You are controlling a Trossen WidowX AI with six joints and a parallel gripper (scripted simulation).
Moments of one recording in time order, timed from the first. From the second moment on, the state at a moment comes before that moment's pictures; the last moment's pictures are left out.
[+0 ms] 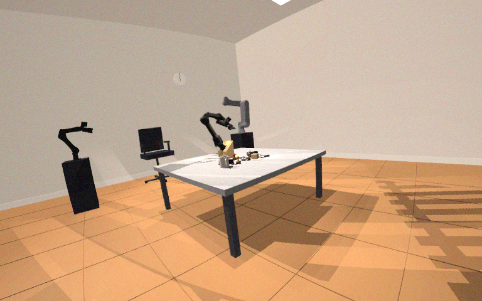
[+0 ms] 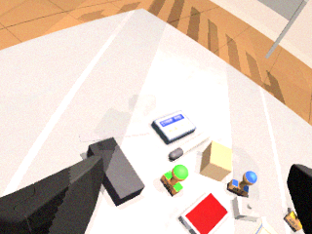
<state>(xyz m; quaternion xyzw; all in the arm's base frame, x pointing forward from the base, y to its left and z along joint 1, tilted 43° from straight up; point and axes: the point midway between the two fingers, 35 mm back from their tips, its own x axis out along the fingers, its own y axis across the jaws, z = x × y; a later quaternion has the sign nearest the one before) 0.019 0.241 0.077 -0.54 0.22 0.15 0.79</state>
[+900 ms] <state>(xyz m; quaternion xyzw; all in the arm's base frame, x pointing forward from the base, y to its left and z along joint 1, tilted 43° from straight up) 0.235 0.165 -0.040 -0.33 0.59 -0.20 0.71</state>
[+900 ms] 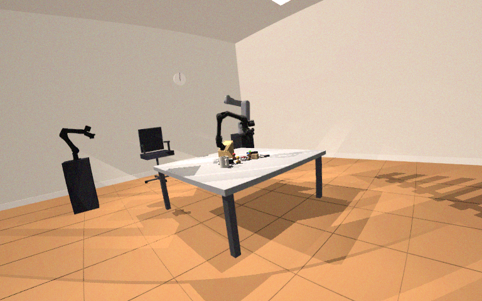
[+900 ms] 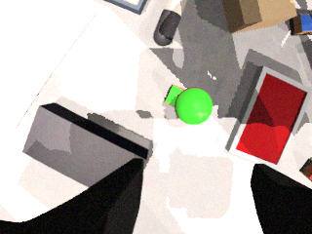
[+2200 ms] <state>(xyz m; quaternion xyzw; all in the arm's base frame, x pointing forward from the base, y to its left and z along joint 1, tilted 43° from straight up) 0.269 0.096 -0.104 -0.25 0.65 -0.25 0.68</state>
